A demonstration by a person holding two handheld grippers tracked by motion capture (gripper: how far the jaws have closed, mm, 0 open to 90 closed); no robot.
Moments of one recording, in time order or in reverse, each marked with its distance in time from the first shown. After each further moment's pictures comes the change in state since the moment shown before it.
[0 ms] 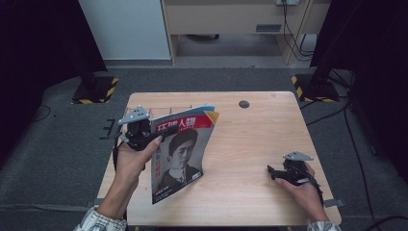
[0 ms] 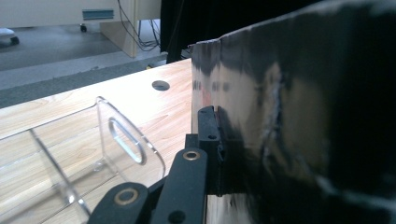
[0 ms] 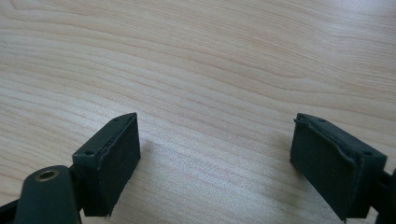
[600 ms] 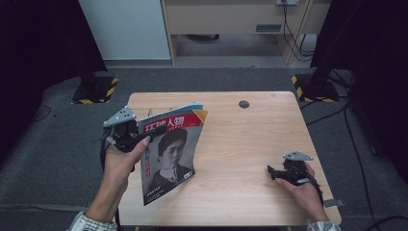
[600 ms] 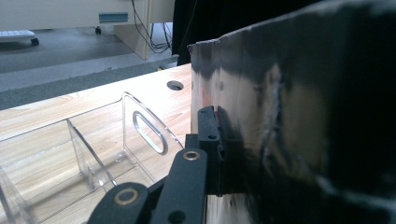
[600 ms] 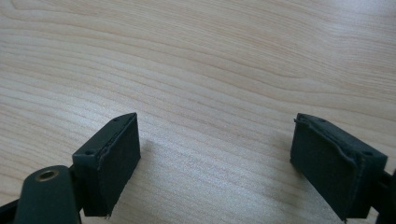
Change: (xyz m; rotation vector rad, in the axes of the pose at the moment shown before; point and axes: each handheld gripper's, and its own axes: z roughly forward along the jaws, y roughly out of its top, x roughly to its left) left arm 0.011 -0.003 -0.026 -0.013 0.043 -0.009; right arm 0.000 0.000 0.000 0.001 0.001 0.000
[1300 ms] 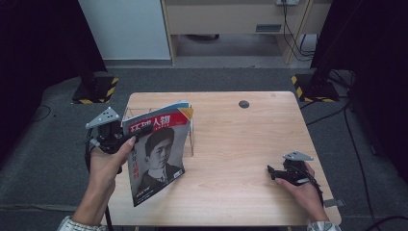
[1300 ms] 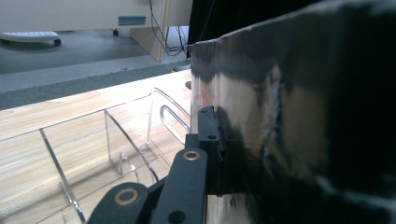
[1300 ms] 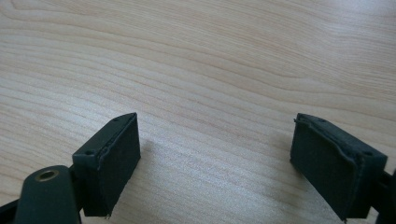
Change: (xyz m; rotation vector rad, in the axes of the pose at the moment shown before) left arm 0.016 -0.004 -0.028 -0.018 0.052 -0.021; right arm 0.000 0.000 0.000 0.001 0.001 0.000
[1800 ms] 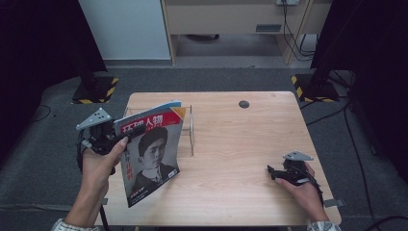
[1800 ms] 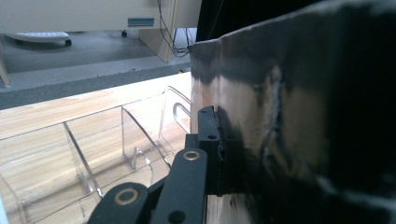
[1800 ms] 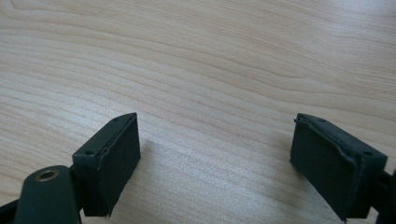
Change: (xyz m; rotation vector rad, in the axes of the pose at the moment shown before) left arm 0.010 -0.003 -0.016 -0.010 0.030 -0.012; right arm 0.000 0.000 0.000 -0.002 -0.001 0.000
